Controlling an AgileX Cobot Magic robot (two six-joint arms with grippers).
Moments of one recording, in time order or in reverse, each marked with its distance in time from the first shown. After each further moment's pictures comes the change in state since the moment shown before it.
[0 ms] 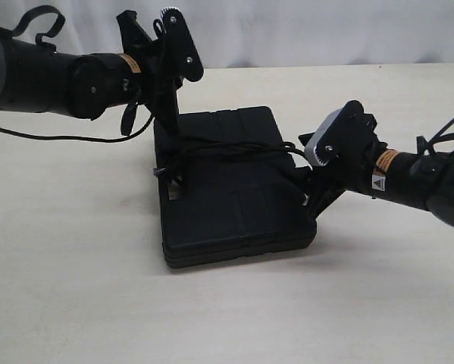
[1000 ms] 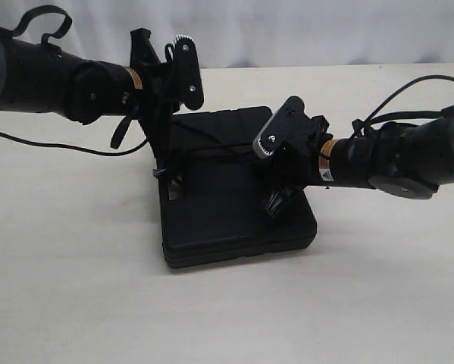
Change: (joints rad) left arm -0.013 0.000 0.000 0.195 0.164 -0.001; right arm 0.163 0.090 -0.208 -0.145 0.276 0.275
